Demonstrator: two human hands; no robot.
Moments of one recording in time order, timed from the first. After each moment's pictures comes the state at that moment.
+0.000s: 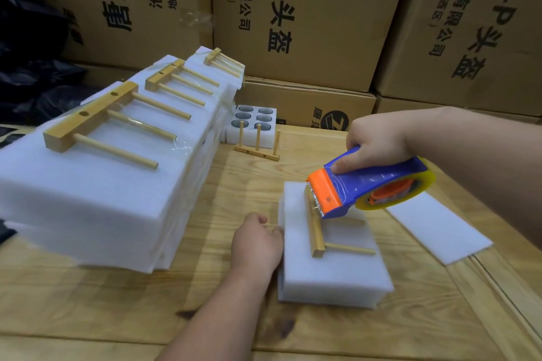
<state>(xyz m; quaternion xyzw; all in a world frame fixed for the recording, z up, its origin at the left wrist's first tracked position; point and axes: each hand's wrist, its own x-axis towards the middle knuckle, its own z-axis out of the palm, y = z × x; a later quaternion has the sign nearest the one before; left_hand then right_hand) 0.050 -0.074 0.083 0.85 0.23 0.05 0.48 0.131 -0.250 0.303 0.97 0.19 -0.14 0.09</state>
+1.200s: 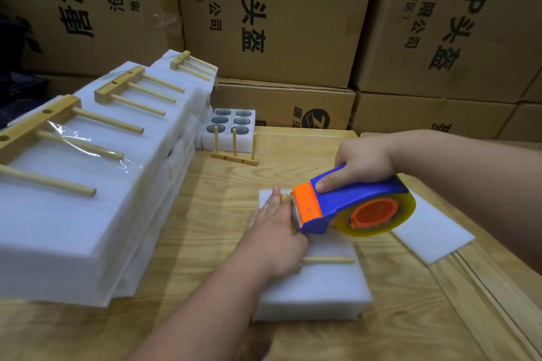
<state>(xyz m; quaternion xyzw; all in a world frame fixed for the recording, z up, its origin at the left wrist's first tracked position) 0.070 -0.113 0.130 0.94 -0.10 -0.05 0.33 0.155 -0.292 0.271 0.96 0.18 -0.21 -0.01</state>
